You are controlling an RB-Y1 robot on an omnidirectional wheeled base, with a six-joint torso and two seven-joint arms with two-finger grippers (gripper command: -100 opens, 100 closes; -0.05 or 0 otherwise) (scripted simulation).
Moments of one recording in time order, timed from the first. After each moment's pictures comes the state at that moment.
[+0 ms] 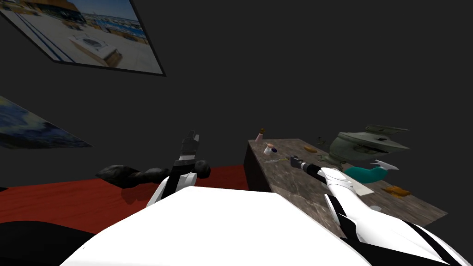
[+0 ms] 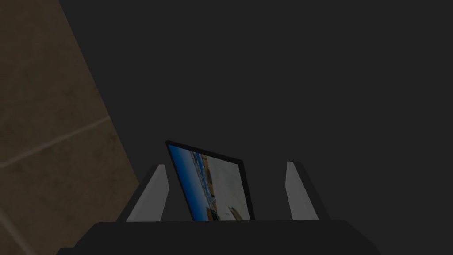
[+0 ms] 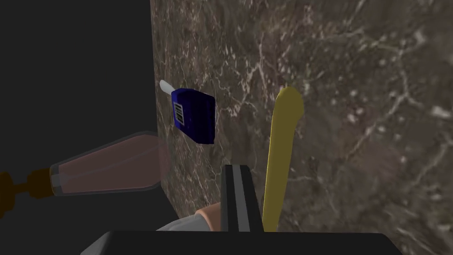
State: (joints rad) left arm 0.46 0.00 0.06 -2.27 -0.10 -0.38 0.01; right arm -0.26 -0.87 -0.39 -0.57 1.40 -0.86 1.51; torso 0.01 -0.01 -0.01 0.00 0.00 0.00
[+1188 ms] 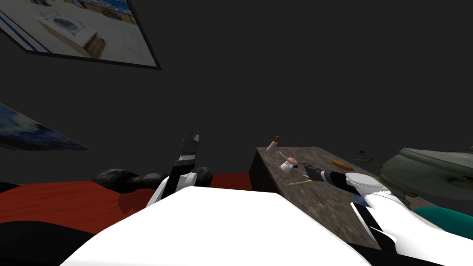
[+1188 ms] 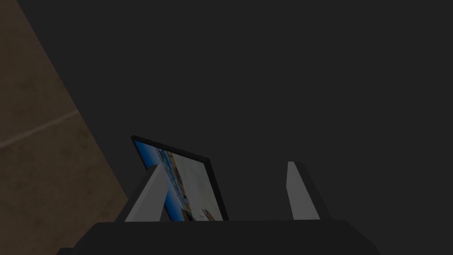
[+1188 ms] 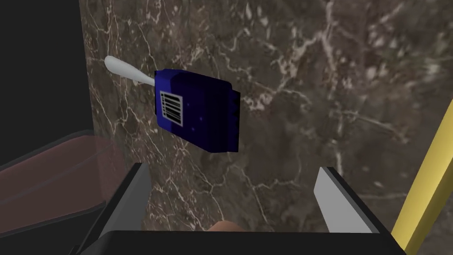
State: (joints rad) left arm 0.47 0.00 0.06 -2.27 -0.10 -0.38 0.01; right arm -0.19 -1.05 -0.37 -0.50 1.61 -1.07 1.40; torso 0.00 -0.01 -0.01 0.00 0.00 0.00
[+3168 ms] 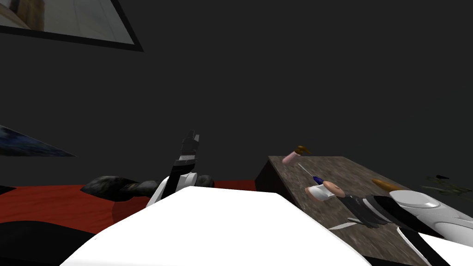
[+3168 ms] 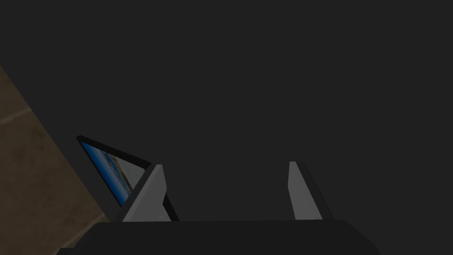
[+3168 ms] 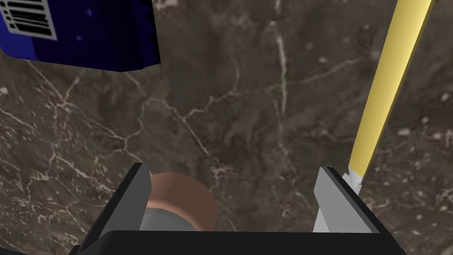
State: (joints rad) left arm 0.46 0.00 0.06 -2.27 -0.10 -0.38 0.01; right arm -0.02 -1.23 -0.27 -0.42 1.80 -1.33 1.33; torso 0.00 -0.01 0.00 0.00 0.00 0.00
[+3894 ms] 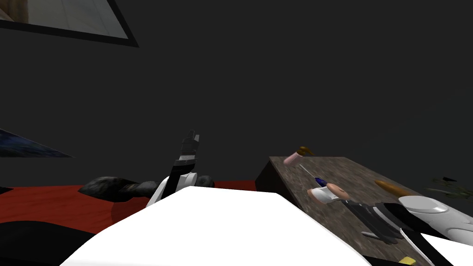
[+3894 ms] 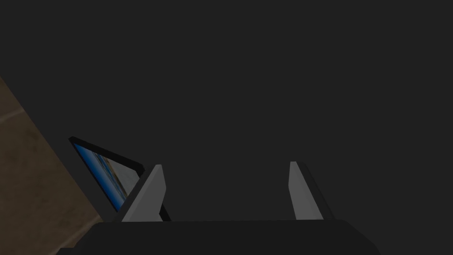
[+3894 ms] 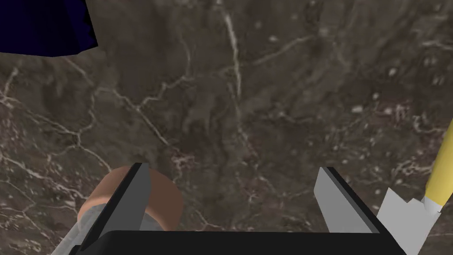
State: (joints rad) left arm 0.46 0.00 0.06 -2.27 -0.10 -0.38 0.01; right arm -0.03 -1.25 -0.24 -0.35 1.82 -1.36 1.35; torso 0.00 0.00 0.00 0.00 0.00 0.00
